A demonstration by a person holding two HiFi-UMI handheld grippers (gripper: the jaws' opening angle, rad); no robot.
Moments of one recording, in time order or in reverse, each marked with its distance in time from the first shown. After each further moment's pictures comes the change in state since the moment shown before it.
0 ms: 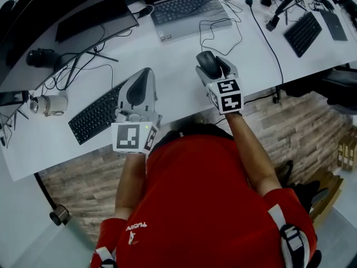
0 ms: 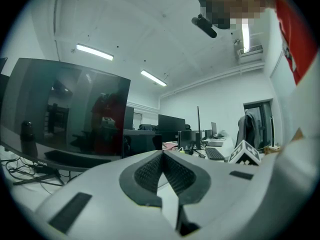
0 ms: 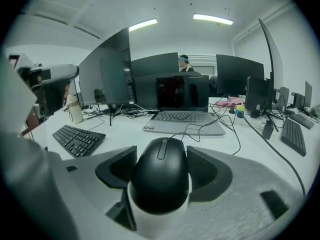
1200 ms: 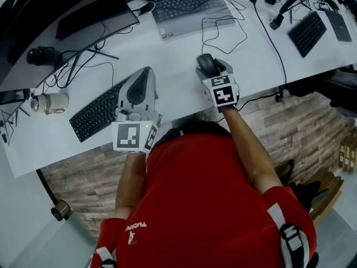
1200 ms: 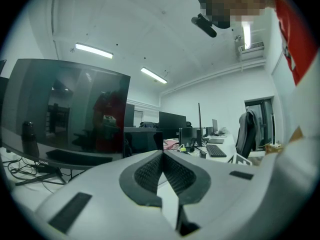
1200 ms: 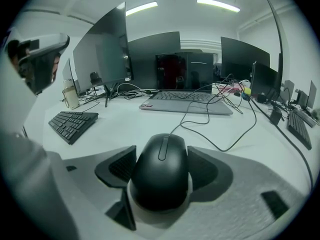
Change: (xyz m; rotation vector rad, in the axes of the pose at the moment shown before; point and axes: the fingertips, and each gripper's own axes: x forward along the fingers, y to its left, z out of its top) left arm 0.004 0.001 -0.008 0.010 0.031 0.013; right arm 0.041 -0.002 -0.056 -0.016 0.157 0.003
